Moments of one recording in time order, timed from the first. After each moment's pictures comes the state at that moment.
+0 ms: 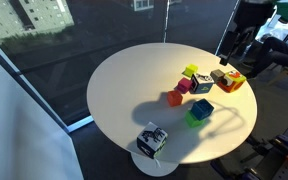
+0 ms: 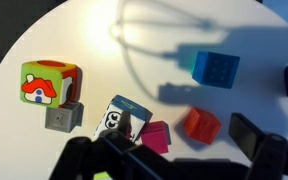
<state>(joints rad) -0.01 -0.18 -0.01 -2.28 -0.02 2.03 0.00</state>
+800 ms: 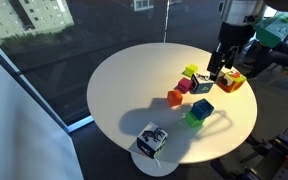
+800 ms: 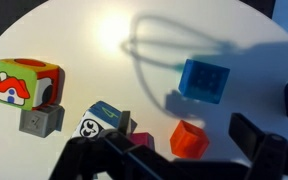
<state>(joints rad) 0.03 -0.12 0.06 -2.31 -0.07 2.08 0.07</state>
